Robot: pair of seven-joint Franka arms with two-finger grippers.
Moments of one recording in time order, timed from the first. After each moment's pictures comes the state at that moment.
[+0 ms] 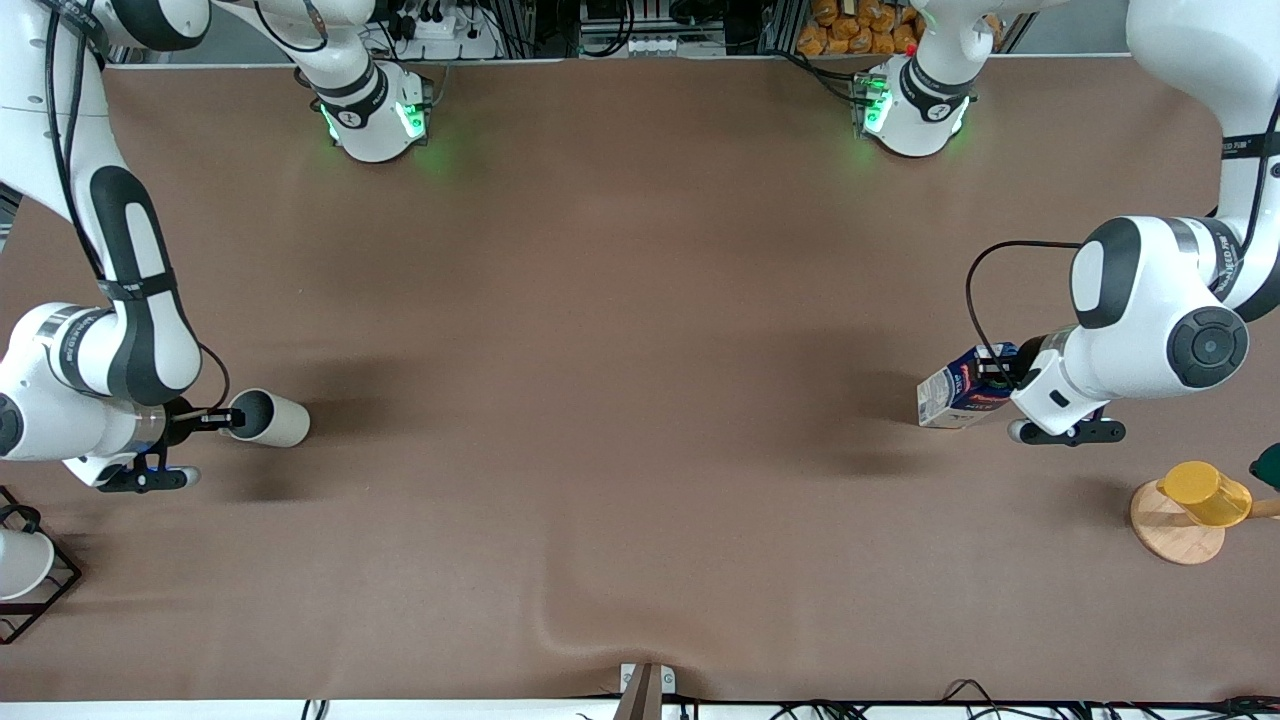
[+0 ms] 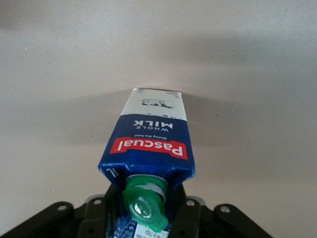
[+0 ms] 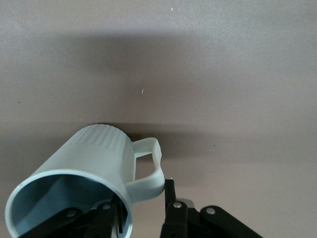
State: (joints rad) left arm 0.03 0.35 -0.10 -1.77 0.01 1.88 -0.09; right arm -0.18 0.64 -0.04 -1.61 0.00 1.99 -0.24
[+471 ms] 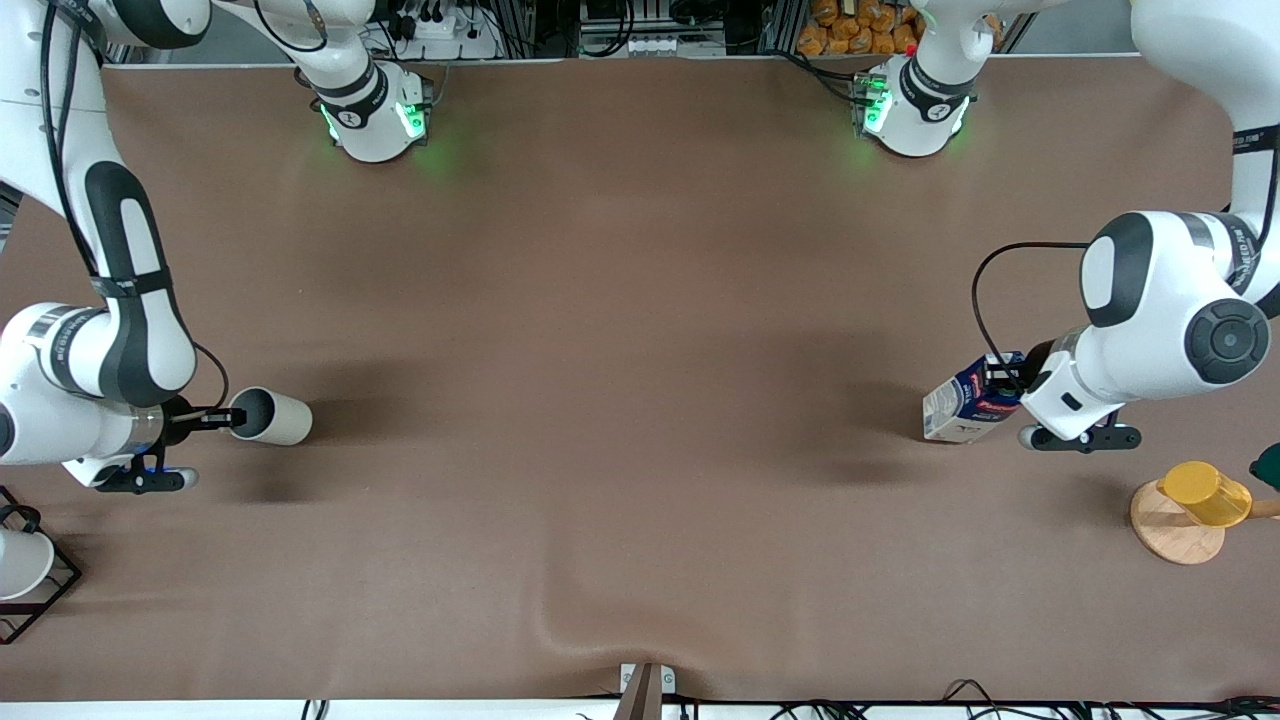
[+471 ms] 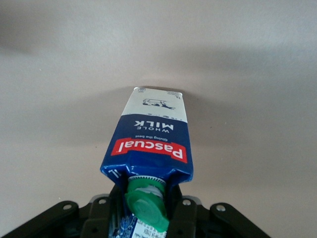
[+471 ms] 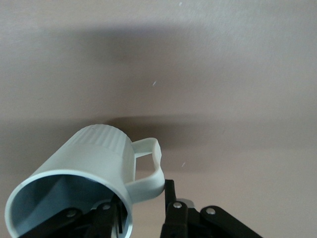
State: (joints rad) left arm 0.03 0.35 -0.10 -1.72 0.02 1.88 -0.08; right arm -0.17 0.63 -0.02 -1.54 0.00 1.85 -0.15
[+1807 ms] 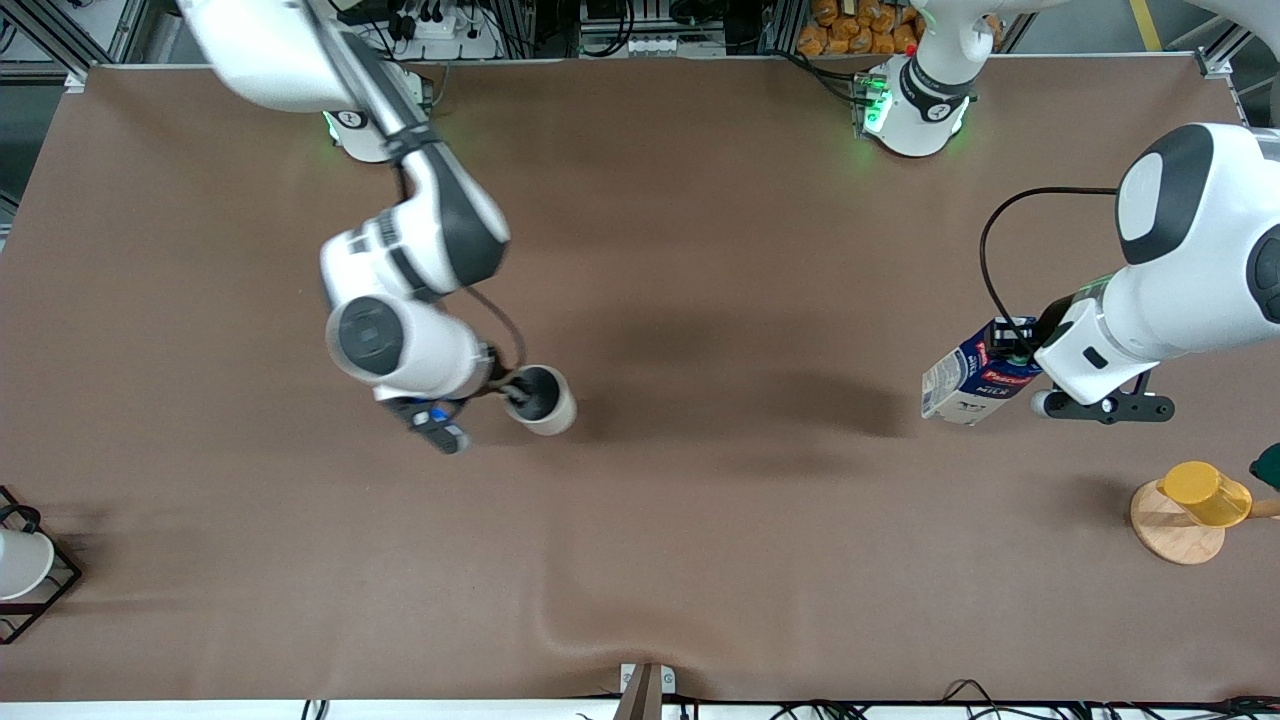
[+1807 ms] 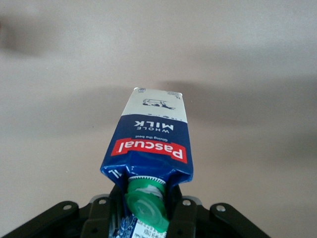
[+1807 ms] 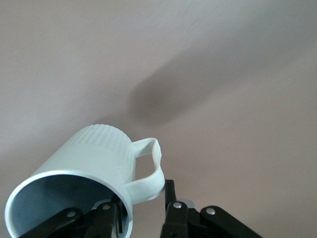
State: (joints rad) left arm 0.03 0.28 -0.18 -1.55 0.02 1.63 -0.11; right arm 0.51 0.57 0.01 -1.47 0.22 1.96 1.10
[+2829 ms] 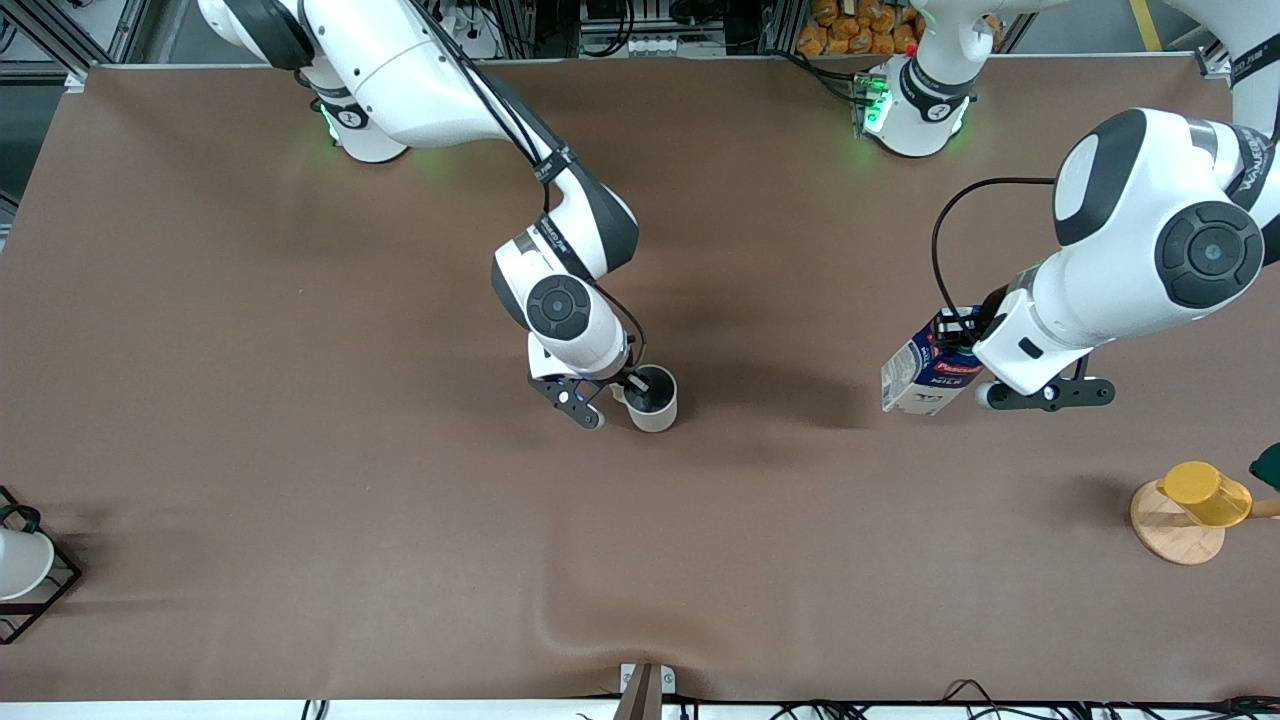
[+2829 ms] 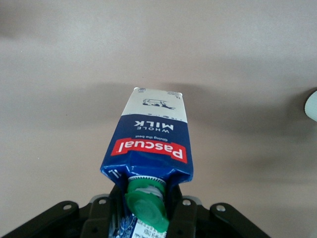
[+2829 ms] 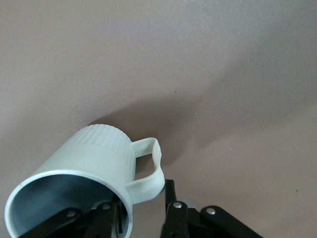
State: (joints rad) left arm 0.02 0.28 -0.29 -1.55 0.02 1.63 -0.30; right arm 0.68 0.77 0.00 -1.40 0.22 2.18 1.24
